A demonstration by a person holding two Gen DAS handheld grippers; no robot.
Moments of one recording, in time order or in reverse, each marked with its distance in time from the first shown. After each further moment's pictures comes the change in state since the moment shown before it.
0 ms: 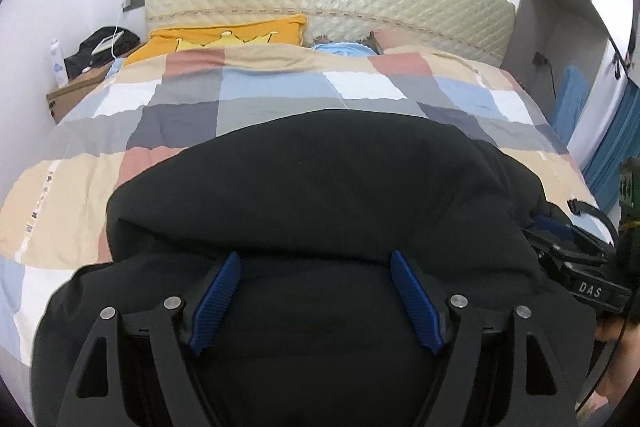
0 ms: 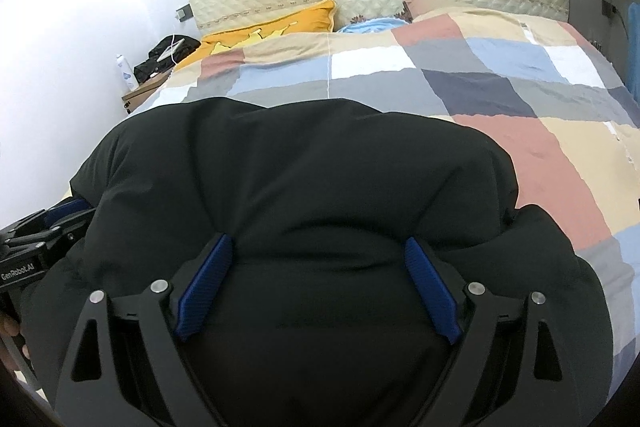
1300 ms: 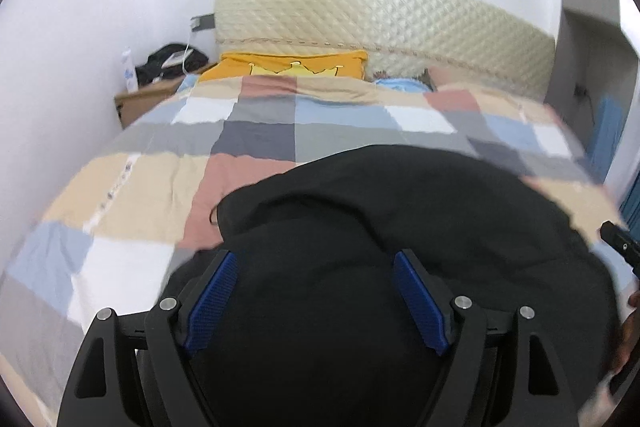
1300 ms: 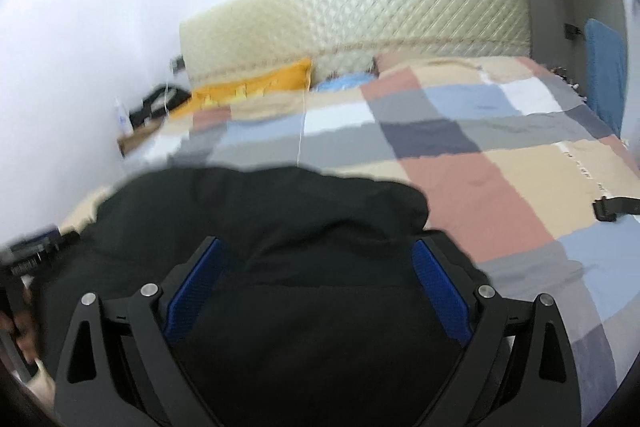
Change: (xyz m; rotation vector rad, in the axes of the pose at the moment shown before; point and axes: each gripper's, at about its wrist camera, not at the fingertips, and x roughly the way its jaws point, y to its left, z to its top) left arm -0.079 0.023 -0.037 -0.129 -0.133 0.180; right arm -0.100 -0.028 -0.019 0.046 -0.228 -0.053
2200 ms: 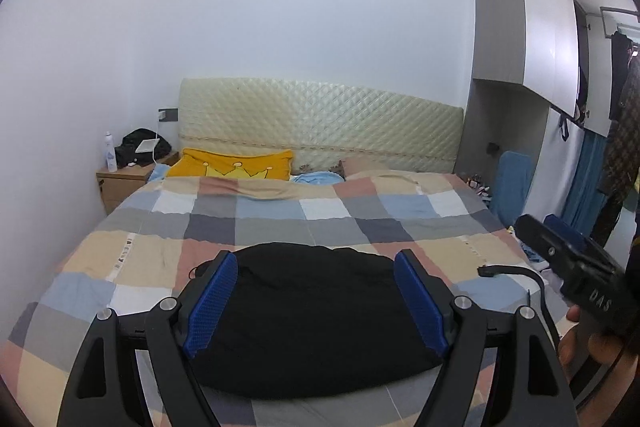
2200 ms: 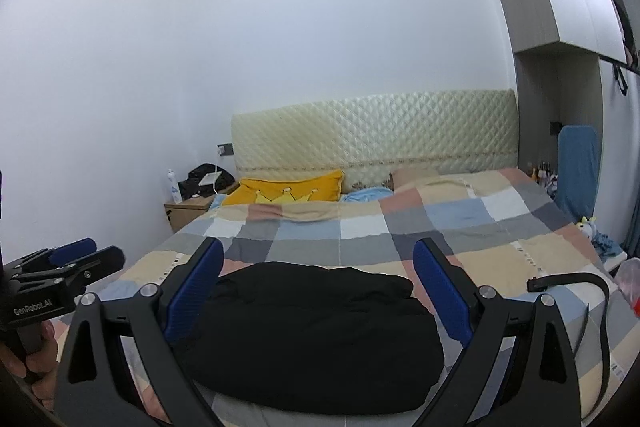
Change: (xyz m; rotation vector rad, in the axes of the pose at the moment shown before) left arm -0.323 -0.078 0.011 0.064 -0.273 -0.184; right arm -0.300 0.100 0.047 -0.109 -0.295 0.045
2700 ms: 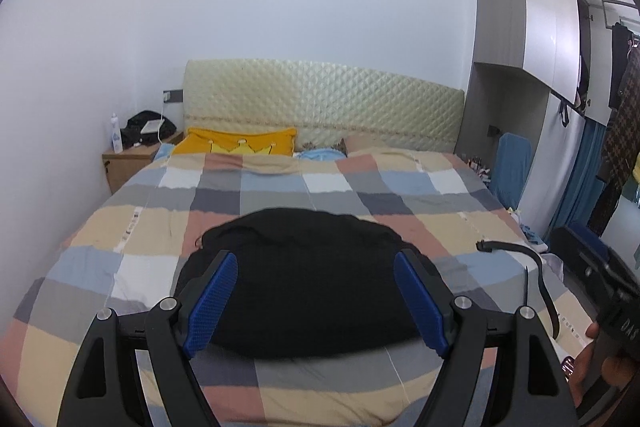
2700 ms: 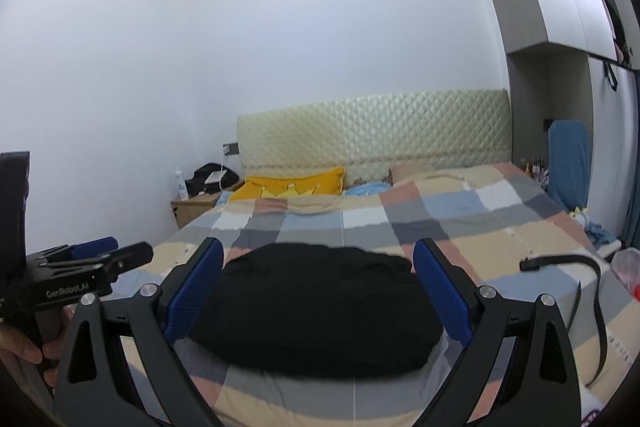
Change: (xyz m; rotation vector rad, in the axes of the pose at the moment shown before) left arm -0.023 0.000 -0.042 0.002 0.076 0.012; right arm -0.056 0.011 -0.043 0.013 0.007 -0.001
